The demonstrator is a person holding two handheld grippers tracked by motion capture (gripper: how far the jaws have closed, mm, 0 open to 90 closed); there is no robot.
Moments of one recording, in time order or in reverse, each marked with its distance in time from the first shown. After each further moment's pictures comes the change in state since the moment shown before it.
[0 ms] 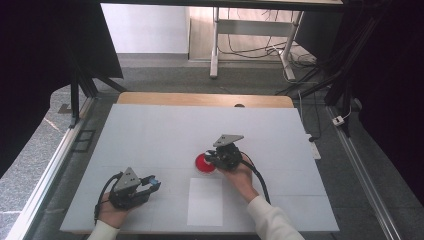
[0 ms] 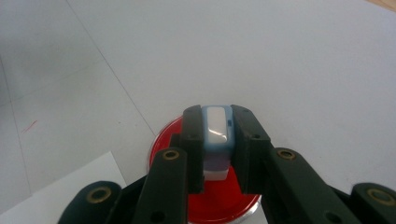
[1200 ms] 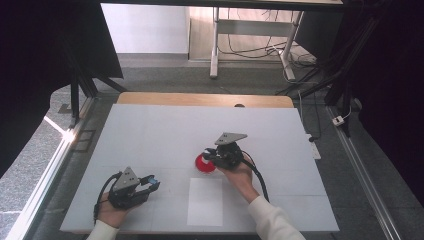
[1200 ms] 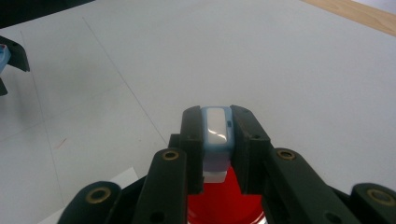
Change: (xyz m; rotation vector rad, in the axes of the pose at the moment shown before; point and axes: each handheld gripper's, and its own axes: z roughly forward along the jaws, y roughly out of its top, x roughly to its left) left arm 0.002 -0.001 -0.001 -0.001 0.000 -0.003; right arm 0.005 0.009 -0.012 -0.063 0.034 0.014
